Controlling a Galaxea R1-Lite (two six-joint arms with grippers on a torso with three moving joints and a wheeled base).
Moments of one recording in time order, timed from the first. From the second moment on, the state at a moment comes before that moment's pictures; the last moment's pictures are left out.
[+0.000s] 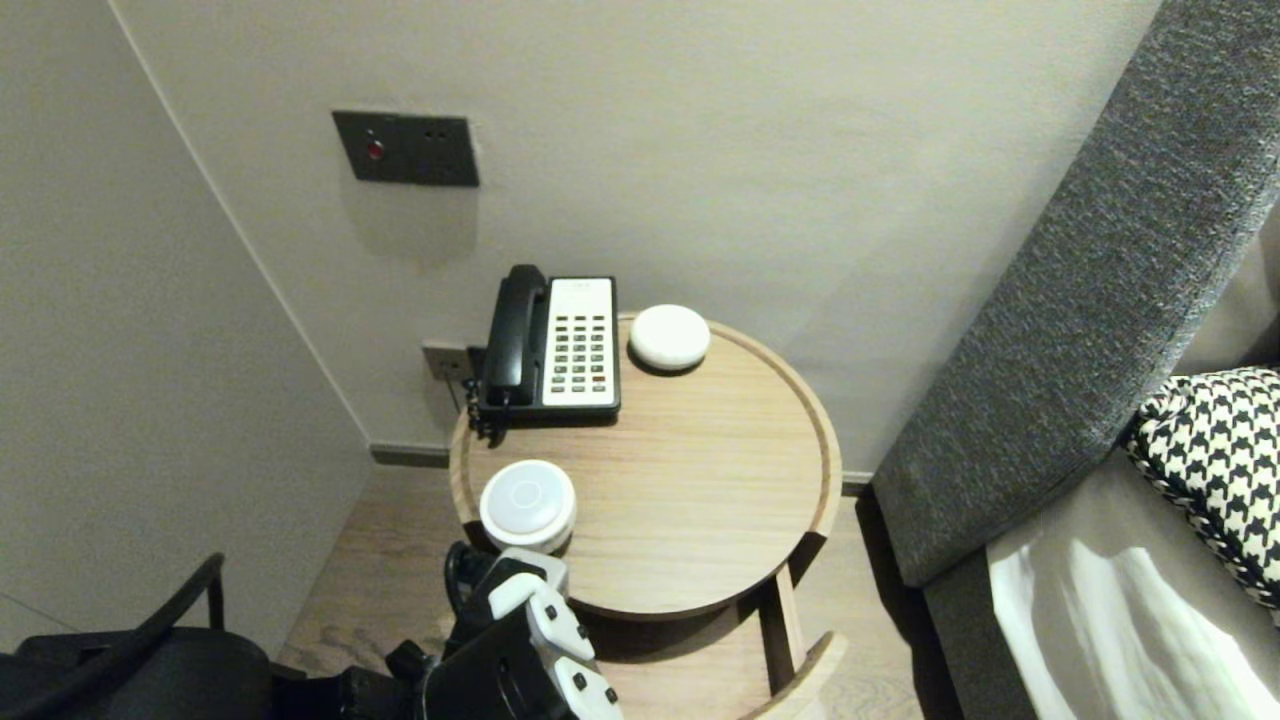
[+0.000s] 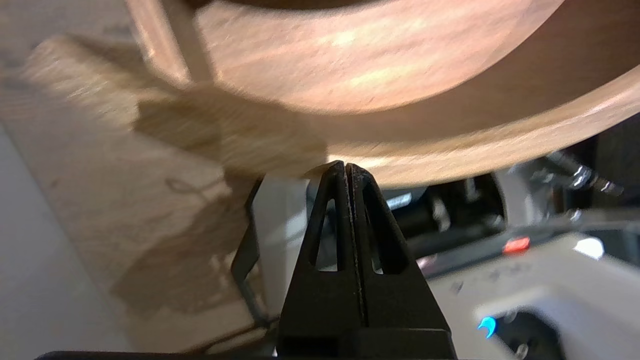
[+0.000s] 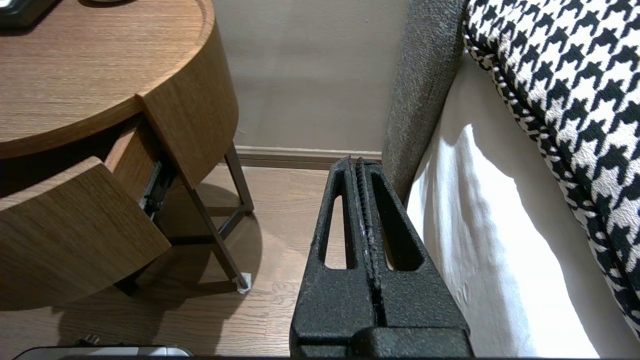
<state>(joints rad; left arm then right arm) -1.14 1.65 -0.81 0.23 0.36 -0.68 0.01 0.00 0.00 -0.11 -0.02 0.00</state>
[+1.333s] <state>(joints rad) -1.04 1.70 -0.73 0.15 0.33 -0.72 0.01 0.00 0.00 -0.11 -0.02 0.01</state>
